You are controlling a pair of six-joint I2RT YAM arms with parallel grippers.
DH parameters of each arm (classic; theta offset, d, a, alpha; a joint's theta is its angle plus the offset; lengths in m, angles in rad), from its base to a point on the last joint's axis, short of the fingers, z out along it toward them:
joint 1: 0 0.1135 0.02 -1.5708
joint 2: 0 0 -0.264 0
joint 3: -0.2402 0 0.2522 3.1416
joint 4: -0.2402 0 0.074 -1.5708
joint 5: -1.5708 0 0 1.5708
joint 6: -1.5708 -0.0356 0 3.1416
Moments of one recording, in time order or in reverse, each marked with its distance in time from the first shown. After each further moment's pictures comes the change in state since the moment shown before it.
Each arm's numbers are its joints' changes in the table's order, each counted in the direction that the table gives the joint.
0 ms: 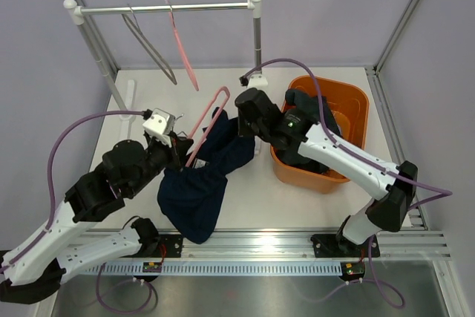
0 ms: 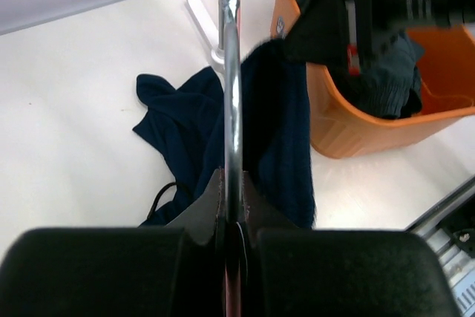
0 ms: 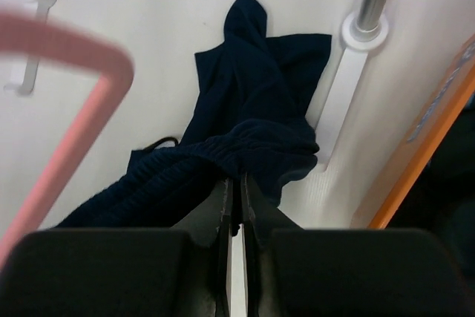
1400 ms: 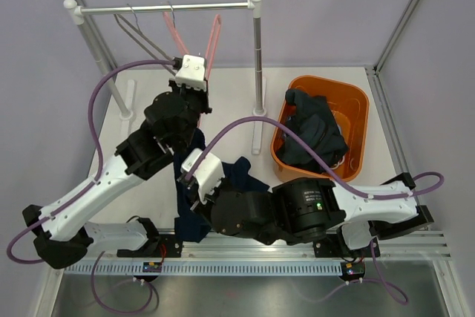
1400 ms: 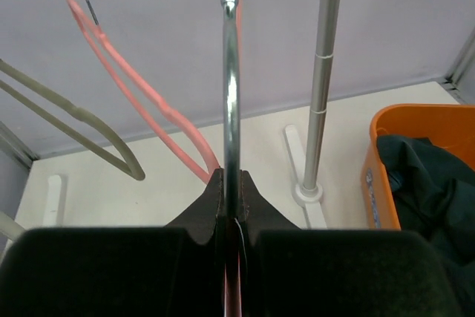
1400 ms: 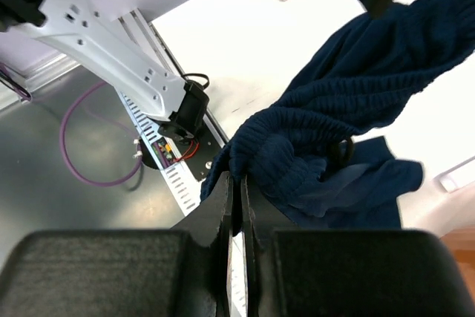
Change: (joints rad) left arm 0.013 0.436 -0.278 0.430 0.369 -0.263; right arm 0.833 0.030 -0.442 -0.269 -0.233 0.165
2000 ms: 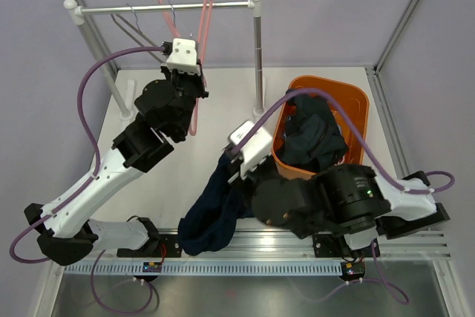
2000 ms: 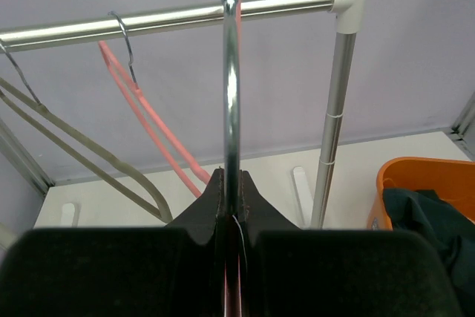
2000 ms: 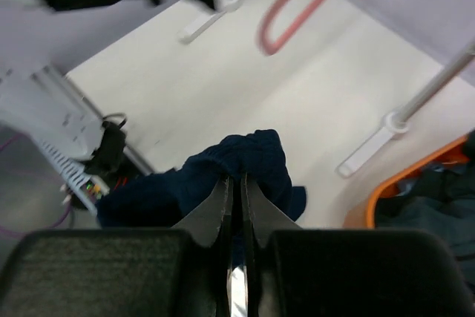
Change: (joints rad) left arm 0.040 0.082 -0.126 0.088 0.011 -0.075; right arm 0.040 -0.038 -0.179 -0.230 -0.318 -0.005
